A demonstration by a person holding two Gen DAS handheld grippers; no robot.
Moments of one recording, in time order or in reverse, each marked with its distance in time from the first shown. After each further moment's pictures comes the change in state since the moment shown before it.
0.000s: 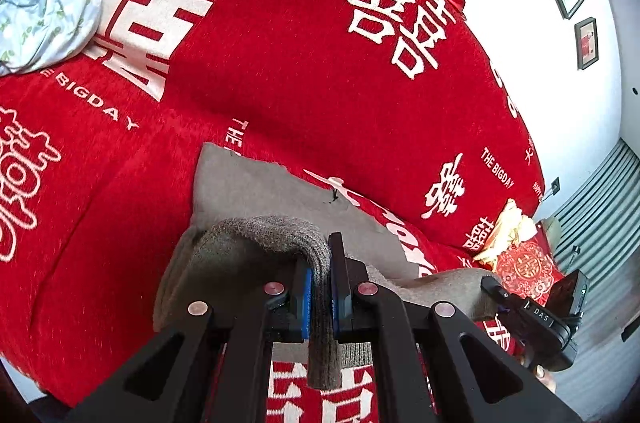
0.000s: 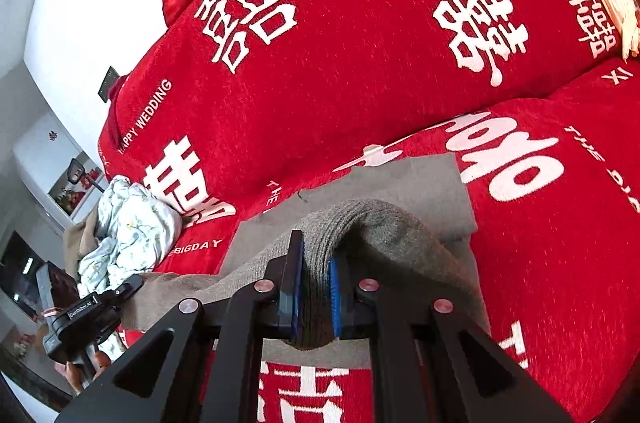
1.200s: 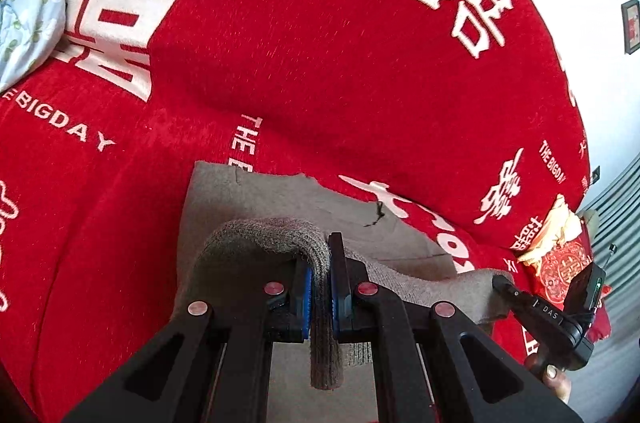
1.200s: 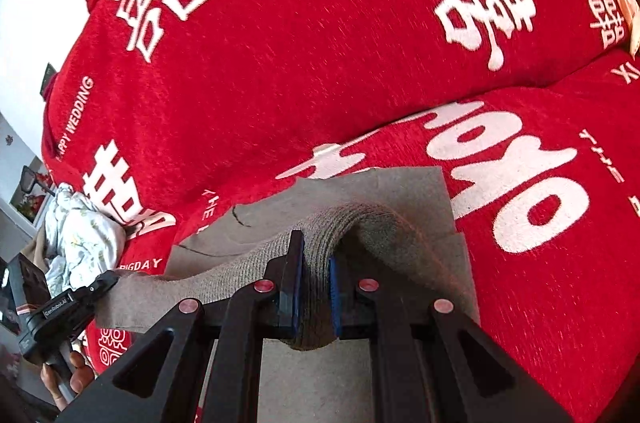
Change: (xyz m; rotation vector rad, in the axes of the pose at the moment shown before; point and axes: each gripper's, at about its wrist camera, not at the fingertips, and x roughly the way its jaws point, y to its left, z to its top) left arm 0.137 0.015 0.064 0.011 0.116 0.128; right arm 0.116 -0.045 0.054 0.055 0.115 -0.149
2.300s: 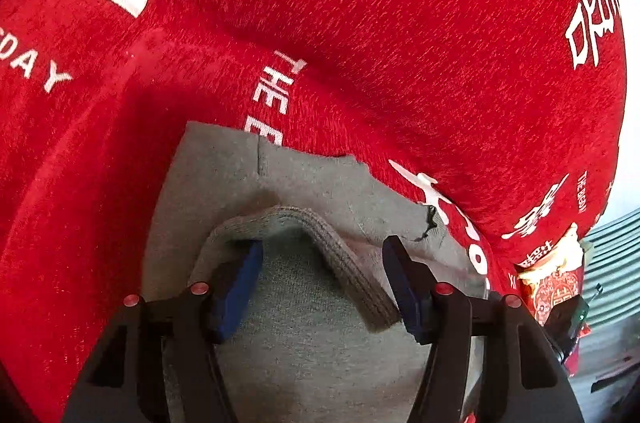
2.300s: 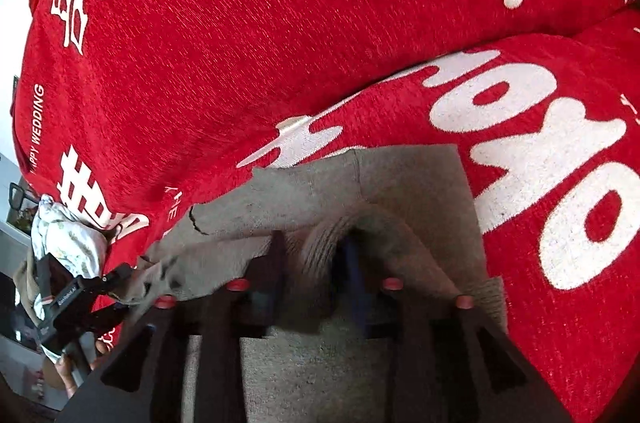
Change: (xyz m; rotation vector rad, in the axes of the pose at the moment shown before) left arm 0.114 0.058 0.024 -0.185 0.193 -0.017; right arm 0.085 -0.034 0.017 0.075 0.119 -0.009
